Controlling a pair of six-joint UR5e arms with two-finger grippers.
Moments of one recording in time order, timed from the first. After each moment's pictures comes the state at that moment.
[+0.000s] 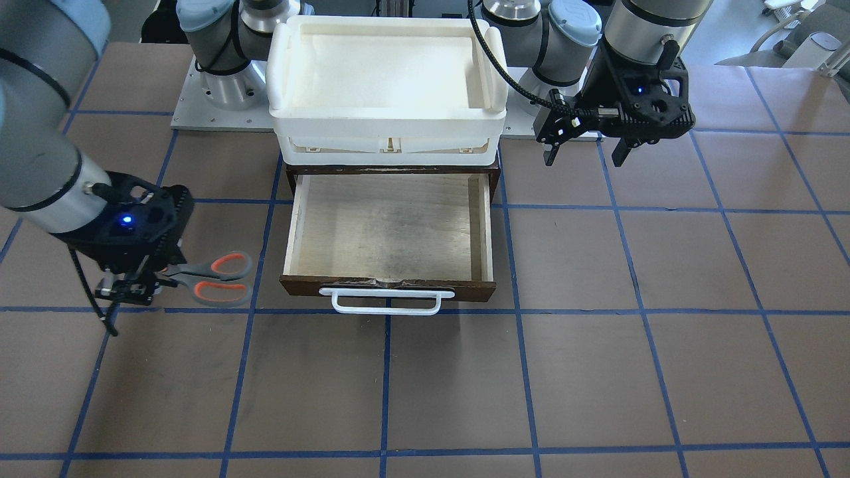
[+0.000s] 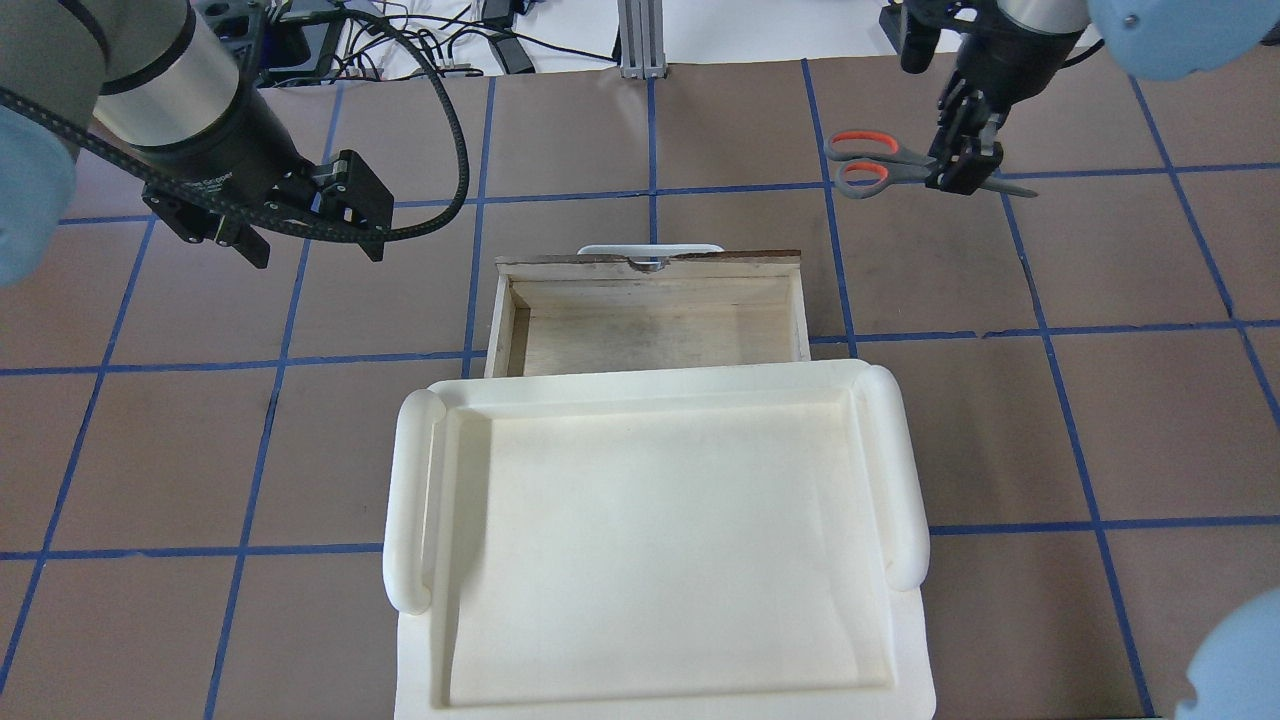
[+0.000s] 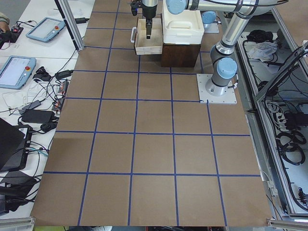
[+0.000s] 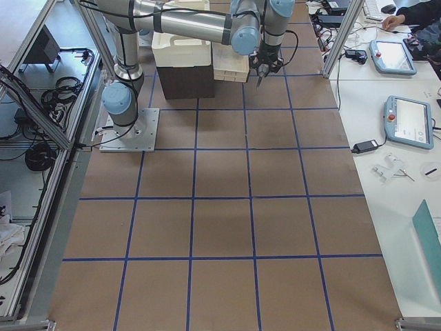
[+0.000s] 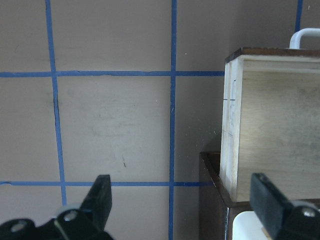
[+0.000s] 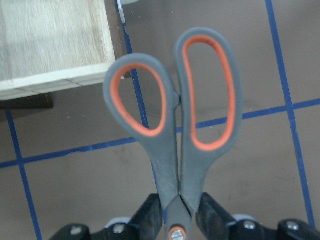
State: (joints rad) left arm -1.55 -1.50 -1.61 -1.55 1.57 0.00; right arm 1.51 -1.31 1.42 -1.64 -1.48 -1.42
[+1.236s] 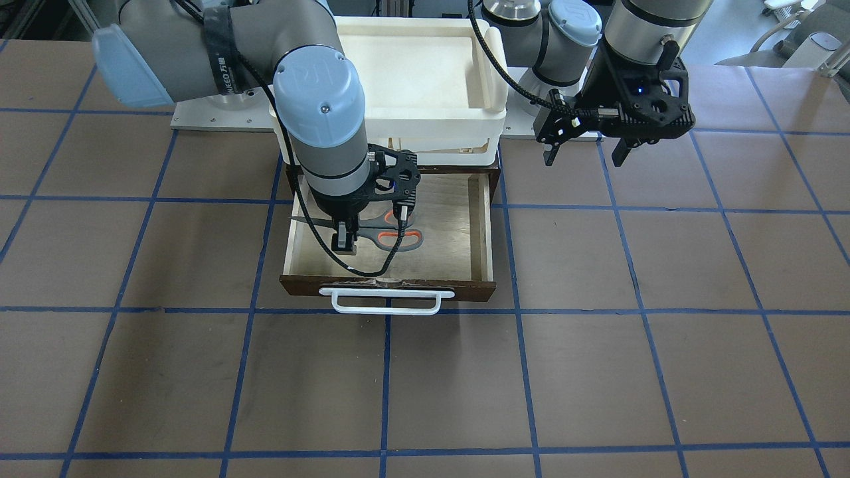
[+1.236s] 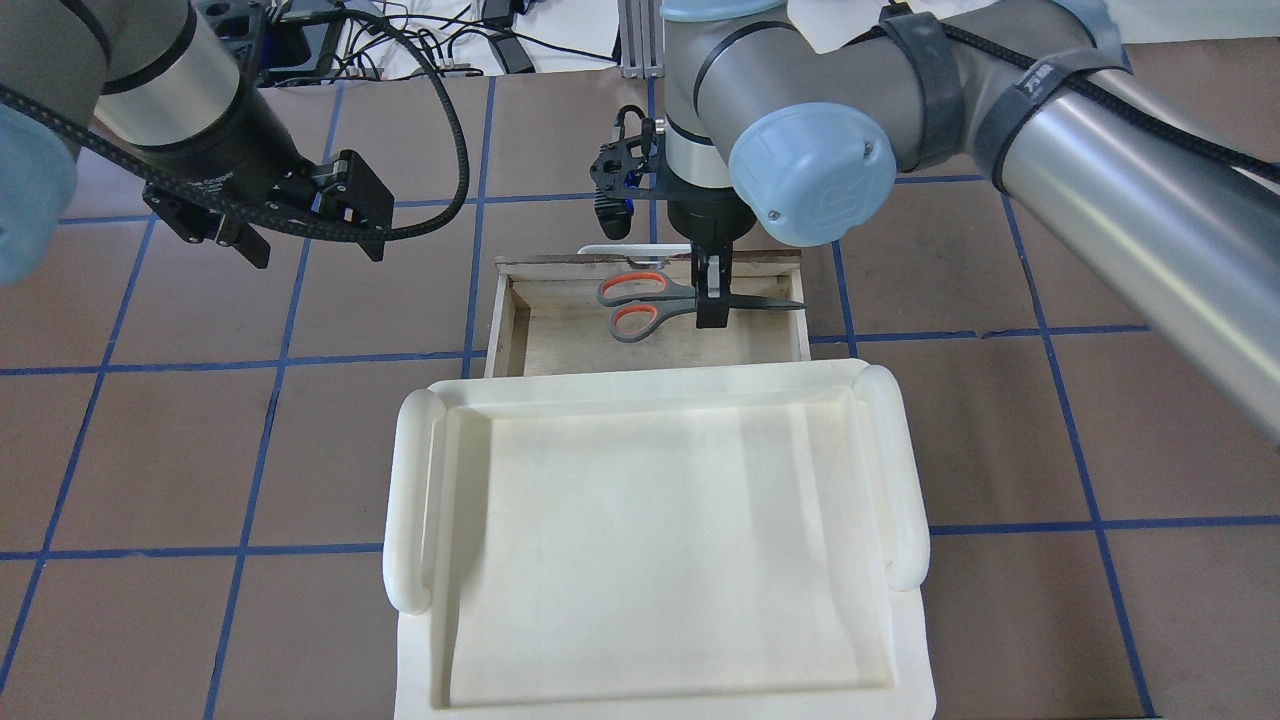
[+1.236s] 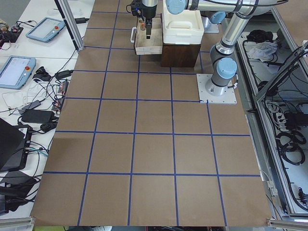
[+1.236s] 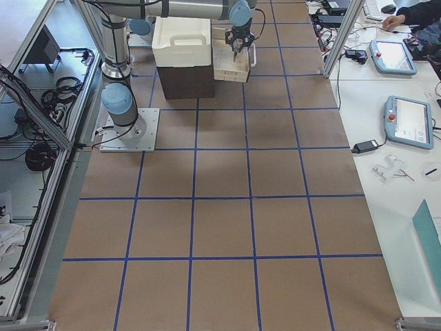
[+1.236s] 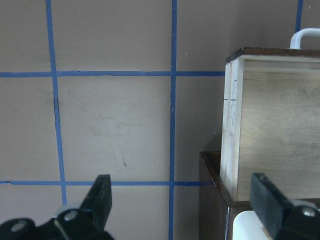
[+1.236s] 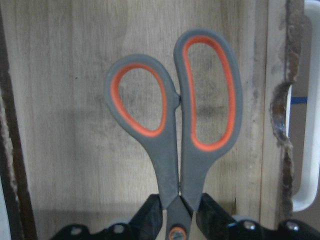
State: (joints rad) left arm -1.55 -1.50 -1.61 -1.55 1.57 0.00; right arm 1.90 -1.27 1.50 -1.68 -1.52 -1.22
